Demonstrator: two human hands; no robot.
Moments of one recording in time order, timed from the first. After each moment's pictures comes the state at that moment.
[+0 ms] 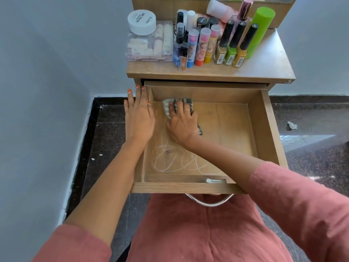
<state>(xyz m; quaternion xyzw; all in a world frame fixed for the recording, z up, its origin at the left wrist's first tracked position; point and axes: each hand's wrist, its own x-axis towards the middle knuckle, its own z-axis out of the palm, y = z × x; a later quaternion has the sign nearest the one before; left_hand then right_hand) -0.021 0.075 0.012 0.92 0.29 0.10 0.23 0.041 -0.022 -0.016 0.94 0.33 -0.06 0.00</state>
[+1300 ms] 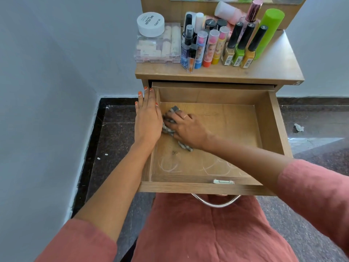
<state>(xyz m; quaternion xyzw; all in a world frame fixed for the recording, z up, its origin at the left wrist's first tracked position) -0.023 0.072 0.011 0.91 0.28 0.11 0.29 0.048 -0.041 -0.022 0.82 0.57 0.05 0.05</state>
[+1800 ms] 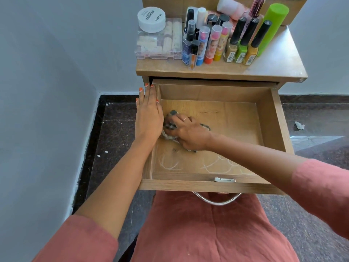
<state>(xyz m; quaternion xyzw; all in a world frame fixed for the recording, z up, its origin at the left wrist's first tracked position) -0.022 0.072 0.012 0.91 0.28 0.12 0.29 0.037 -0.049 0.001 0.79 0.60 -0.13 0.05</state>
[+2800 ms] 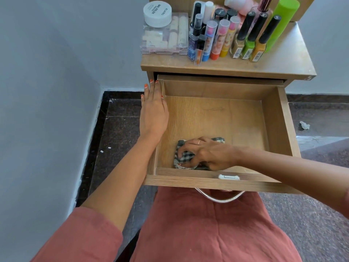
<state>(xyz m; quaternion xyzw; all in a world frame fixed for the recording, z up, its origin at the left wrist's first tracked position) -0.021 0.069 0.010 0.90 0.29 0.12 0.29 0.028 -0.104 -0.003 0.65 0.71 -0.27 -0.01</state>
